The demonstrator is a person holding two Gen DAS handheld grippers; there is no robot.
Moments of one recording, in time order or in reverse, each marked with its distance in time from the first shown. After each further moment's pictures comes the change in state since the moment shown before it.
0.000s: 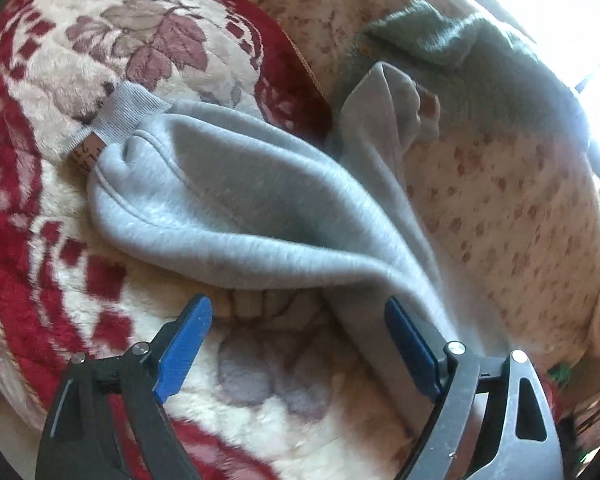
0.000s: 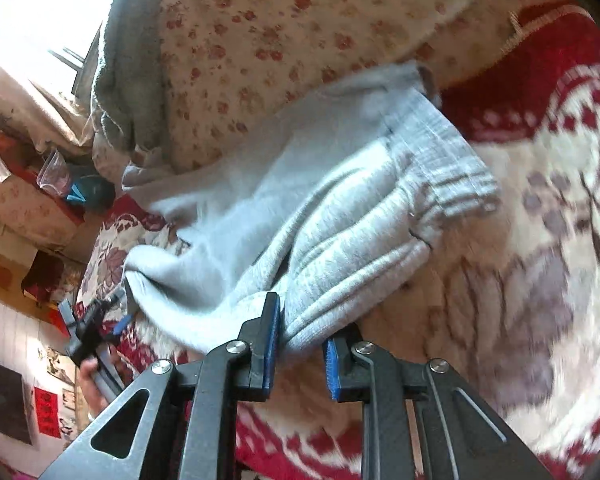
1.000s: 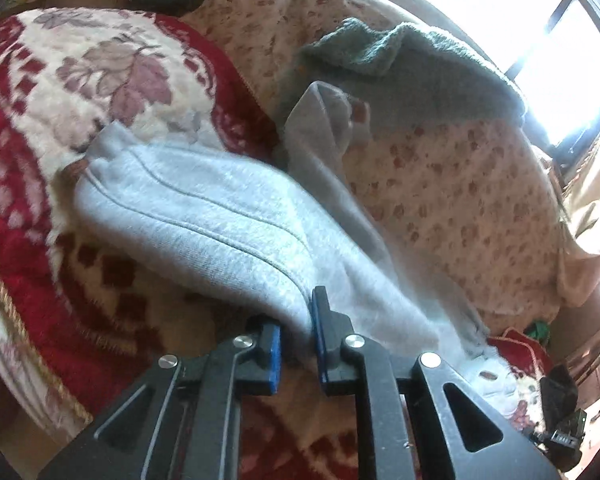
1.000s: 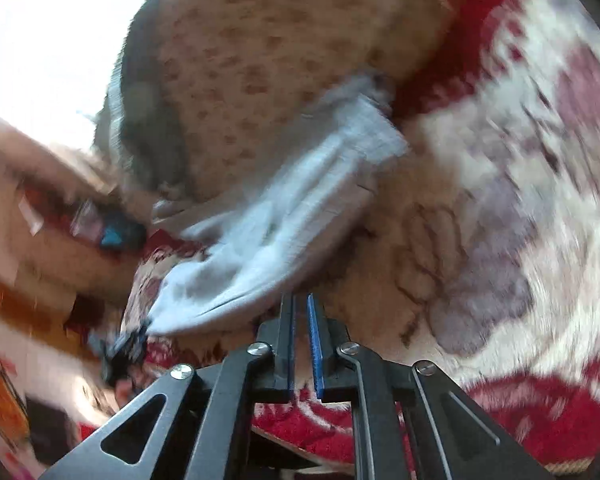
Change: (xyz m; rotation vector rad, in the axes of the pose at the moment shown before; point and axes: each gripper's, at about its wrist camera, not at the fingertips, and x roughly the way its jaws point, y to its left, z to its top) left arm -0.057 0.006 -0.034 0.163 -0.058 -0.135; right arm -0.054 -0.043 -0.049 0.172 -0.102 0.114
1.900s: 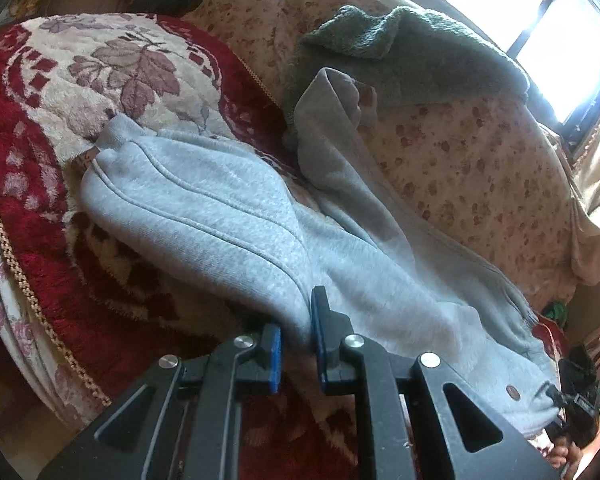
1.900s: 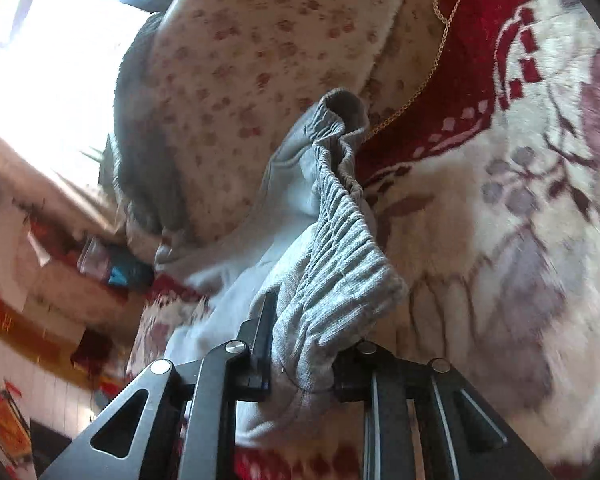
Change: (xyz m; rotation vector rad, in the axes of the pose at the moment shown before) left arm -0.009 -0.002 -0.019 0.058 0.018 0.044; right arm 0.001 -0.012 0.018 -0.018 -0.130 0.085
